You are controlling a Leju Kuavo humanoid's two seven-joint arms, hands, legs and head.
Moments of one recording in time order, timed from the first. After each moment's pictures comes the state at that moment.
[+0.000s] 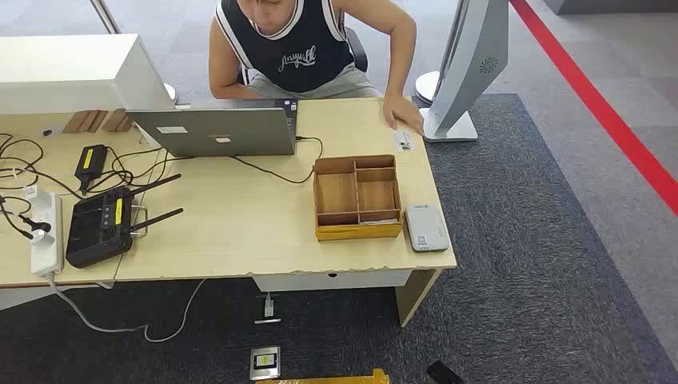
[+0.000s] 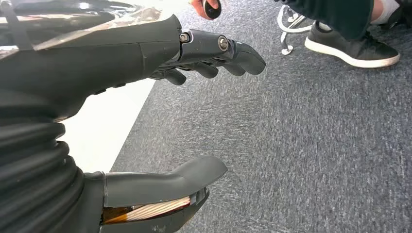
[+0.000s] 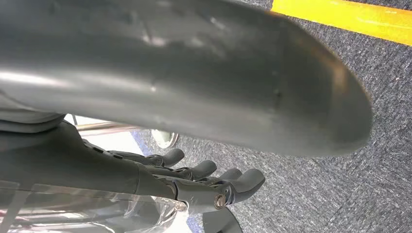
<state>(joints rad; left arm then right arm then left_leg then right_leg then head) -0.13 0.00 0.92 -0.15 -1.27 0.45 0.12 -0.19 -0.07 0.01 -0.19 0.65 -0.14 0.44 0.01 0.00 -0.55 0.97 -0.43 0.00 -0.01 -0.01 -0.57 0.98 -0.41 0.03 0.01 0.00</state>
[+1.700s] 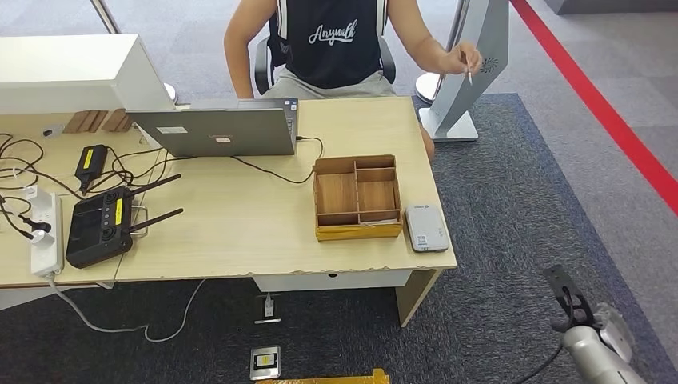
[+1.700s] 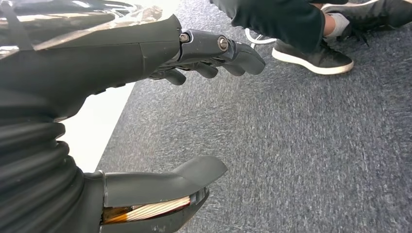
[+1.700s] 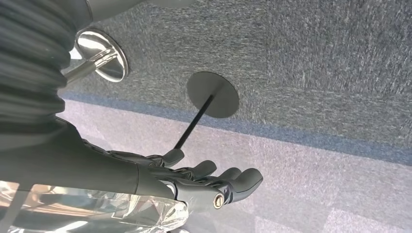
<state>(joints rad) -0.13 0.02 0.93 -0.15 -1.33 0.39 0.01 -0.37 -0.46 -0.01 -0.36 0.54 -0.34 0.43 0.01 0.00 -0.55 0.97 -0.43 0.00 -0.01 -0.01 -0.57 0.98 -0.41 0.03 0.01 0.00</state>
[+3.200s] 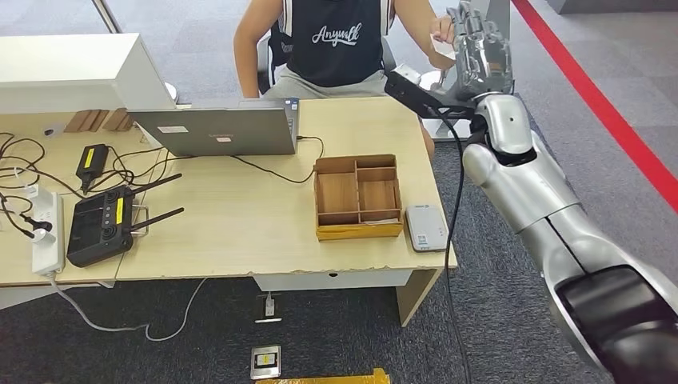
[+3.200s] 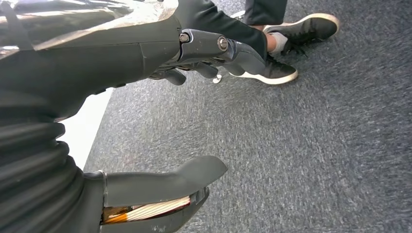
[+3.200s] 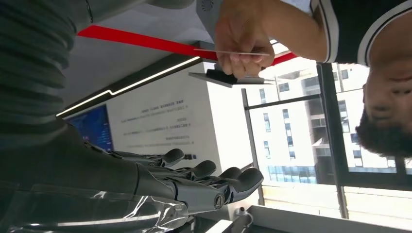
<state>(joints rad) -0.18 0.02 0.87 -0.15 -1.47 0.34 -0.01 -1.04 -0.30 0.65 -0.94 0.94 -0.29 0.36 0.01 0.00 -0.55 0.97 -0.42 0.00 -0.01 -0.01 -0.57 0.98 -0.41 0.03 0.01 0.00</state>
